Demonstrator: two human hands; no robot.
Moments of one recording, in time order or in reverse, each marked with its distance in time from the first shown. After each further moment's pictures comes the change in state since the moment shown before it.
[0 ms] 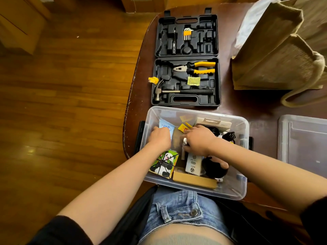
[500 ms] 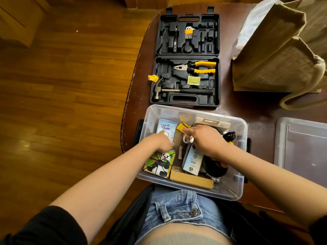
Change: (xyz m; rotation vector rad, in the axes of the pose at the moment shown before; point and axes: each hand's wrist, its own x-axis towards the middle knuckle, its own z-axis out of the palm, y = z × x) left_hand 0.017 -0.005 0.004 0.379 -0.412 0.220; right_hand -0.017 0.016 0.009 0.201 0.187 0.089
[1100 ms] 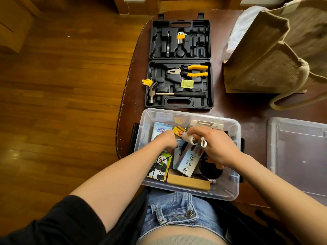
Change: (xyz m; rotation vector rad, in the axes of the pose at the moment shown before) left_hand 0.010 0.028 -0.010 -0.483 0.190 -0.020; right_hand -0.046 -0.001 -0.026 0.336 0.172 0.080
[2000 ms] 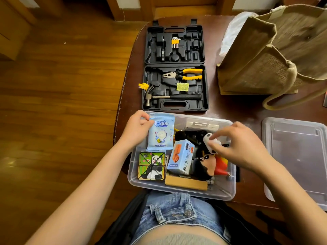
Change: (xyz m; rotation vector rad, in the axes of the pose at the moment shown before) left_hand -0.069 -0.036 -0.055 -0.666 0.523 0.202; right_hand -0.046 -0.012 -0.056 -0.127 0.117 0.209
